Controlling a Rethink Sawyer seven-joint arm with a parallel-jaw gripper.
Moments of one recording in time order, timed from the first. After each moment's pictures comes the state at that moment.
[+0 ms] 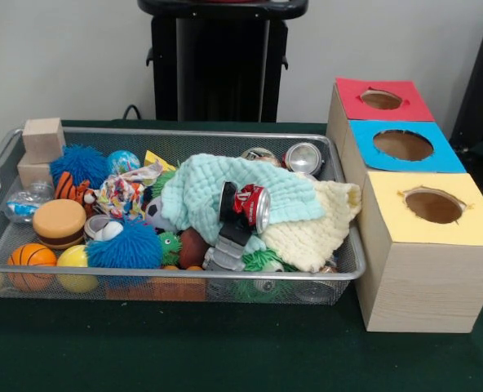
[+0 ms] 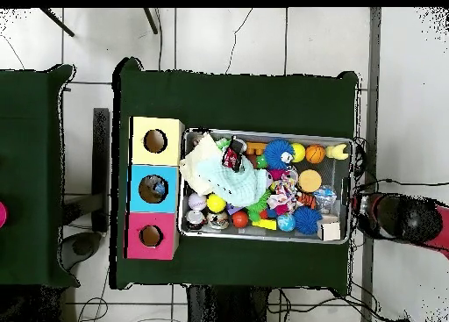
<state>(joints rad) -1.12 -0.61 0.50 1.55 -0.69 0.77 1.55</state>
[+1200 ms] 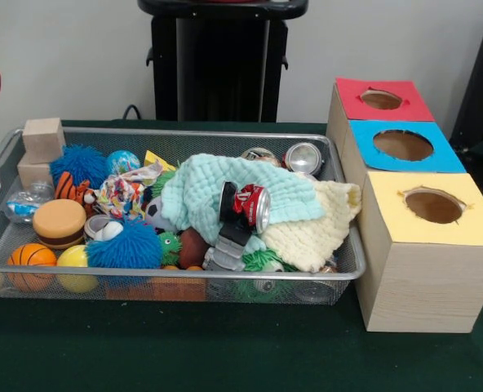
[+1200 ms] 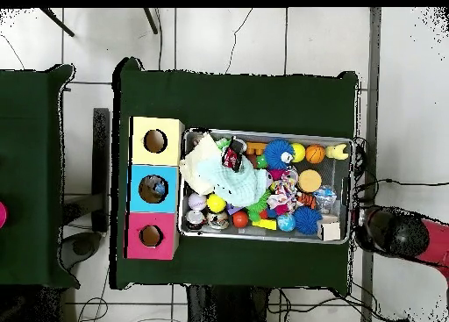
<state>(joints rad) -1.04 -0.63 0.33 1.59 -0.71 0.64 1.55</state>
